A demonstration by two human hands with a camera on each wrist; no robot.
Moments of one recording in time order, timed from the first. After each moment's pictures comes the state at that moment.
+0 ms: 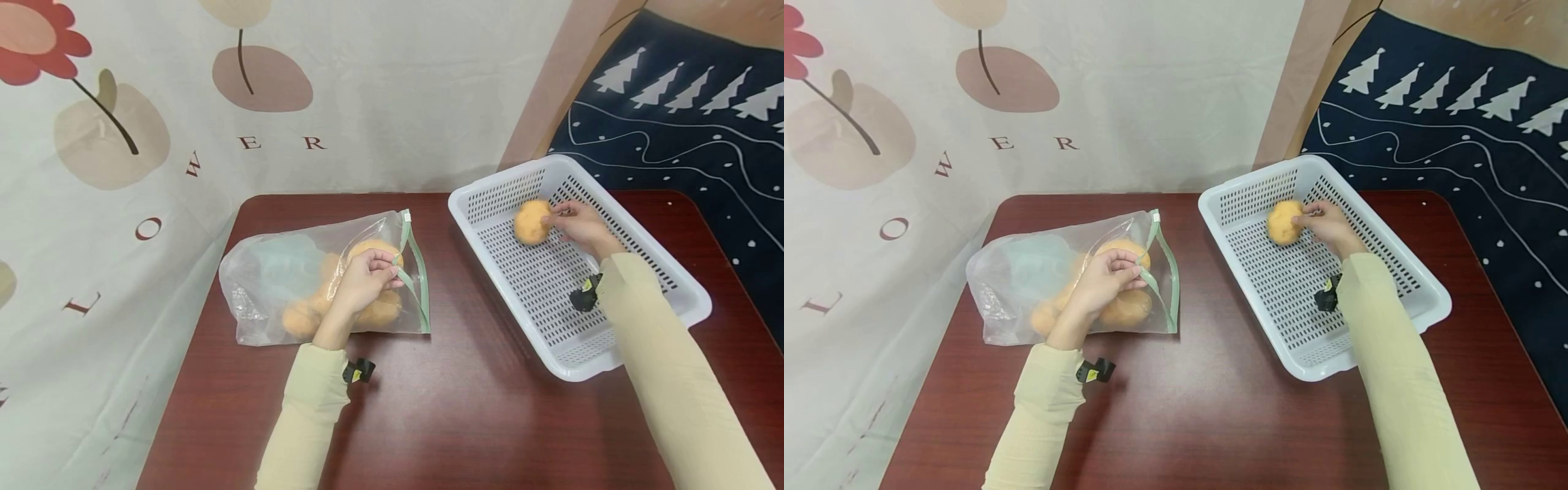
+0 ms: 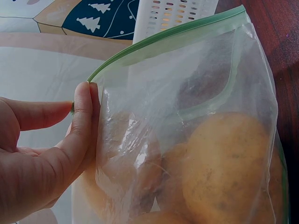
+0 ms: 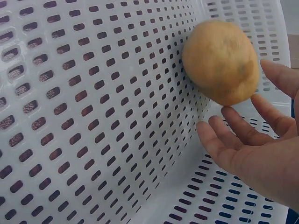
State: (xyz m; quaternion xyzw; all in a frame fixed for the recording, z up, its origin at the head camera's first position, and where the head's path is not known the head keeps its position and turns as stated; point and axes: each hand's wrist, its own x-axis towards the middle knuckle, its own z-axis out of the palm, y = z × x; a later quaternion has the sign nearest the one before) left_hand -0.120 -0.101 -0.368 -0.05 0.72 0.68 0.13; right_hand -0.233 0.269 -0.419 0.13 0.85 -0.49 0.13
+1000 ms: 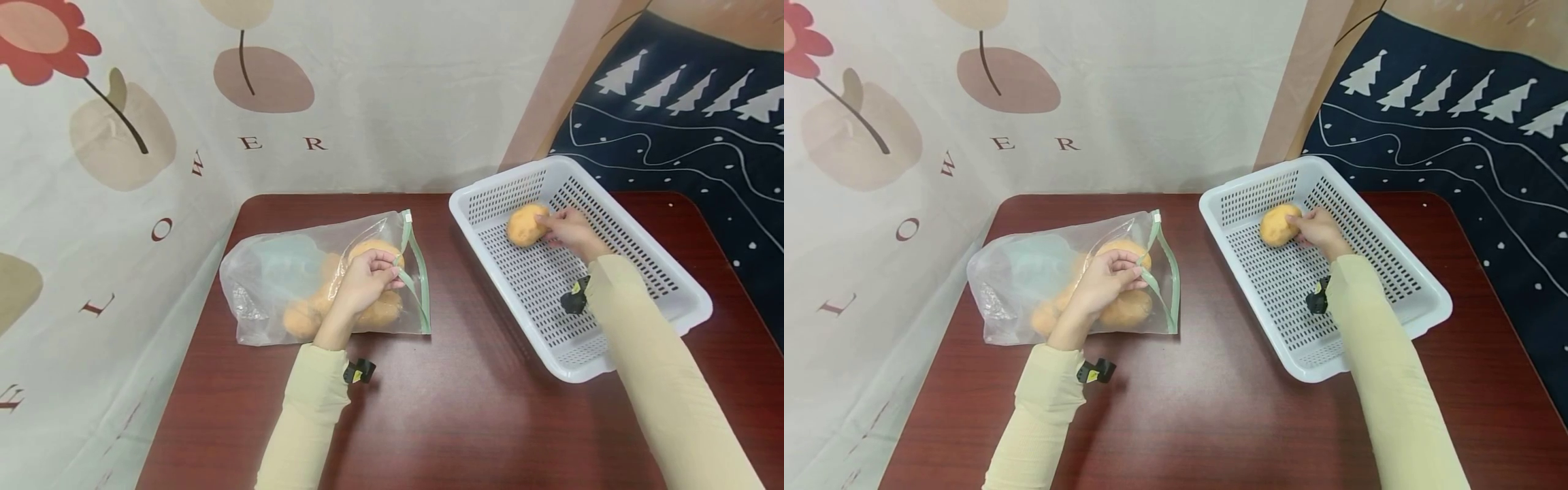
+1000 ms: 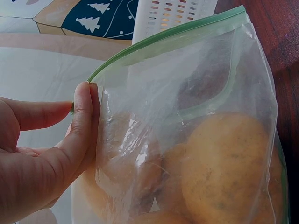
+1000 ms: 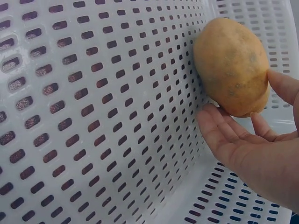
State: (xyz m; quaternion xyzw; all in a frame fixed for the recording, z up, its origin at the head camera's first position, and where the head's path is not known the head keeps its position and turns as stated) left_hand -0.119 -0.101 -0.365 -0.04 0.72 0.68 0.13; right_hand -0.270 0.284 -0.495 0.15 0.85 -0.49 0.10
